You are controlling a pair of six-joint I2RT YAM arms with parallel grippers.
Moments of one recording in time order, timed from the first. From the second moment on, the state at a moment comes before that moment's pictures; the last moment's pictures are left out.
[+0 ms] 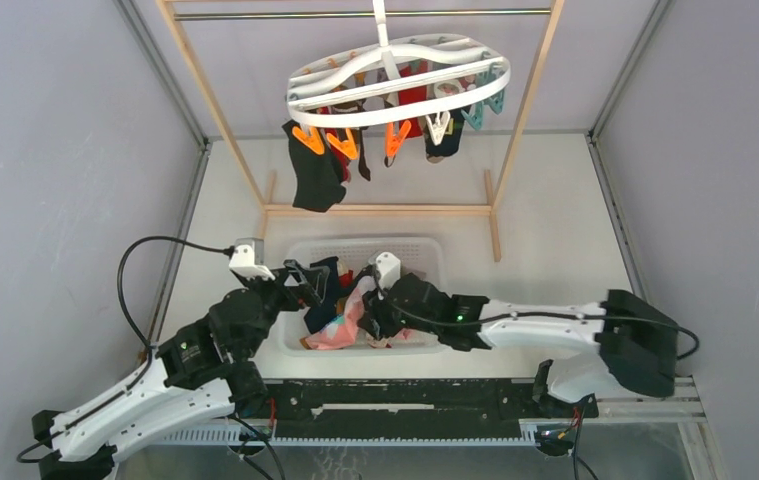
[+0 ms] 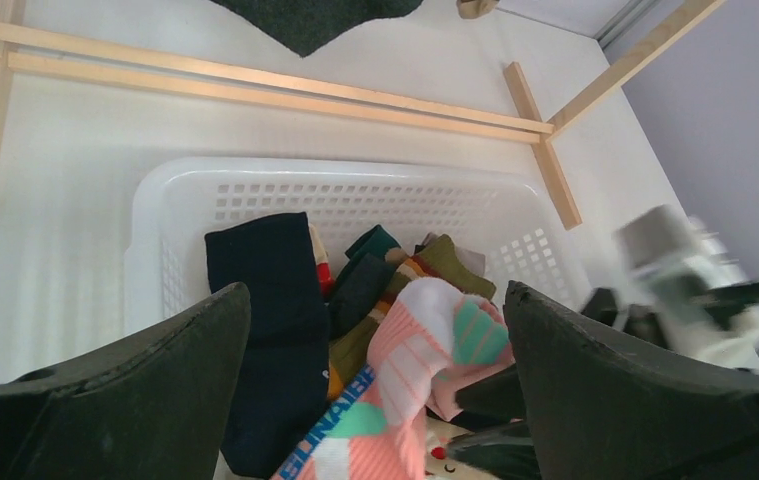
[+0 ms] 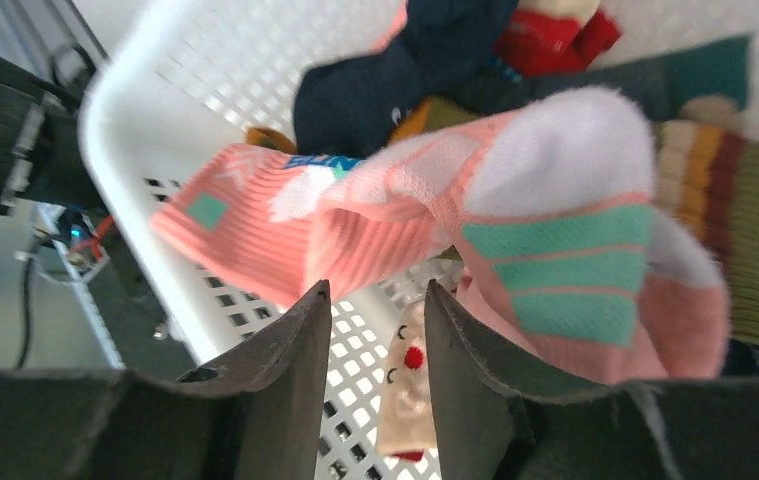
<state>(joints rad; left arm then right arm) -1.02 0.43 0.60 -0.44 -0.68 -0.62 1.19 1.44 0.74 0.11 0.06 0.45</state>
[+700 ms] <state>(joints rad) -0.98 0.80 0.81 -0.14 -0.74 -0.49 1.18 0.84 0.56 -0.16 0.28 0.49</state>
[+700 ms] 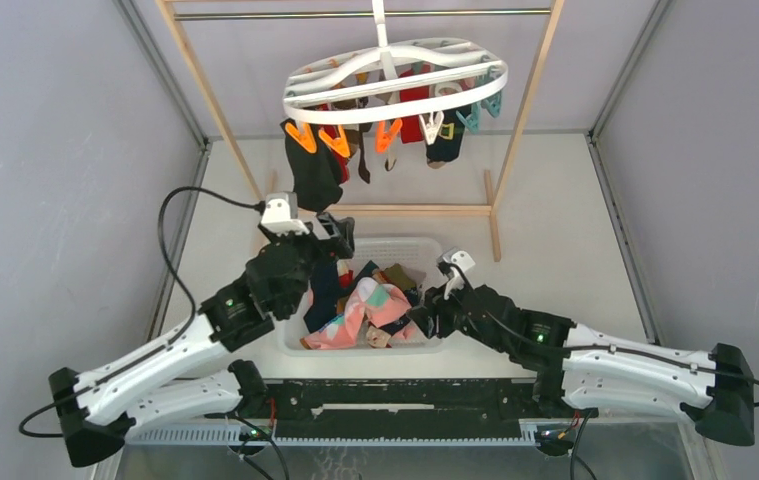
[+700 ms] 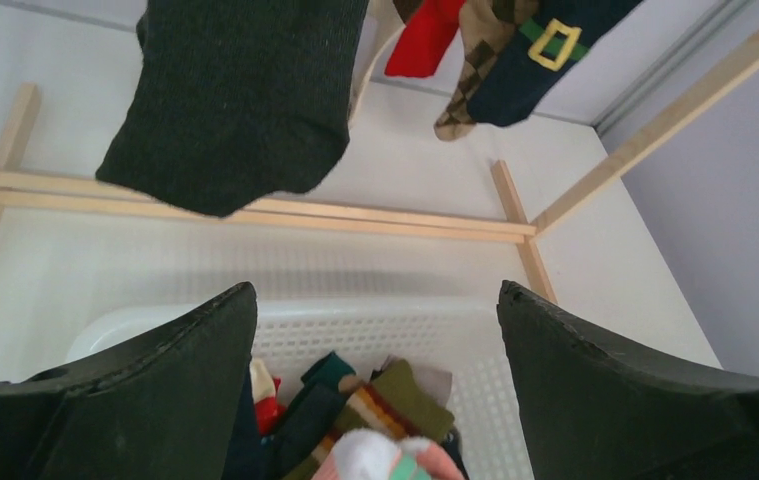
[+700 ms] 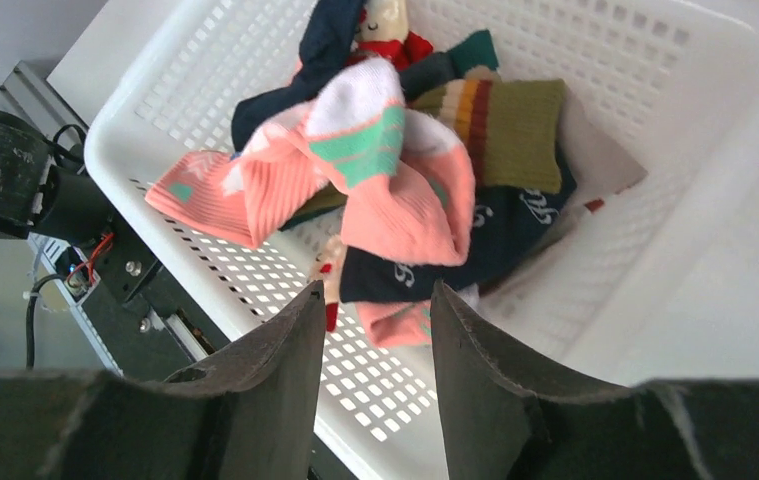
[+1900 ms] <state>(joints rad) -0.64 1.07 0.93 0.14 -0.80 -0.43 1.19 0.66 0.44 -0.22 0.33 0.57</state>
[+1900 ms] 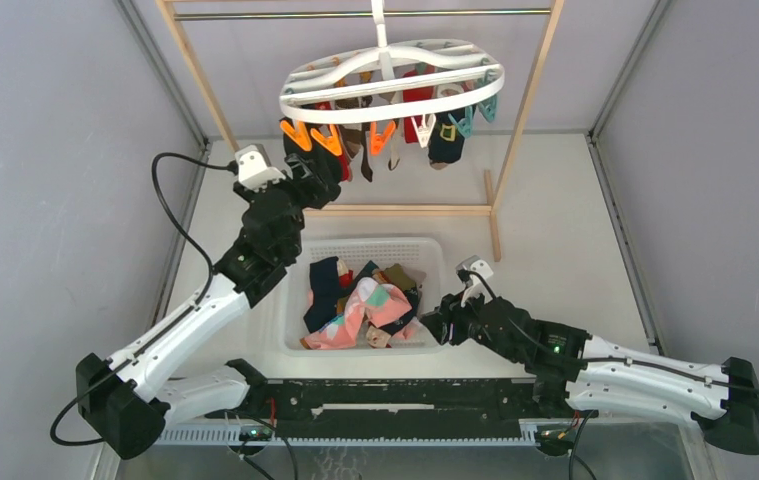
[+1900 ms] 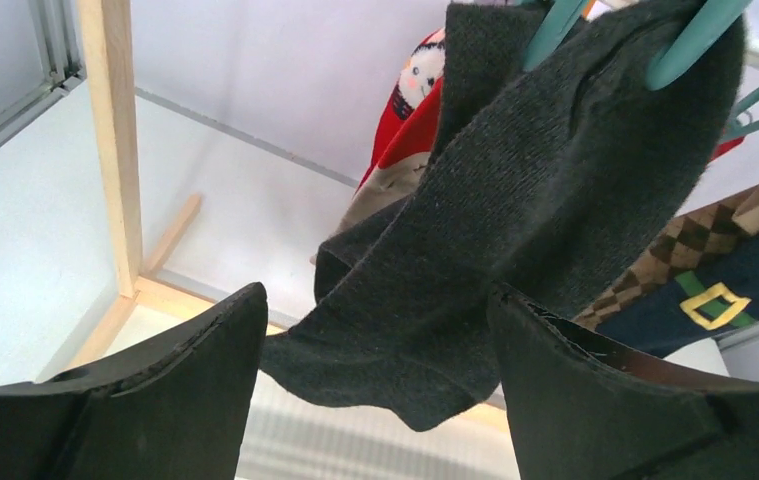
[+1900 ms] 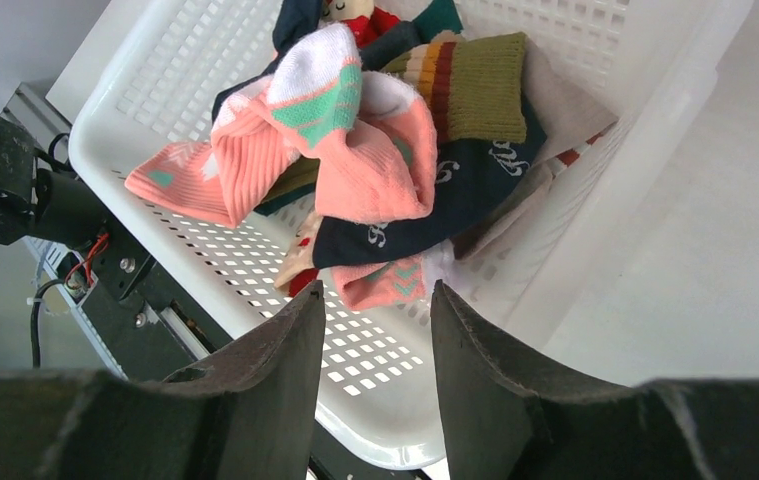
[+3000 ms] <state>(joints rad) -0.70 1.18 0.87 0.40 -0.68 -0.38 1.13 0.62 0.39 -0.18 0.27 0.57</state>
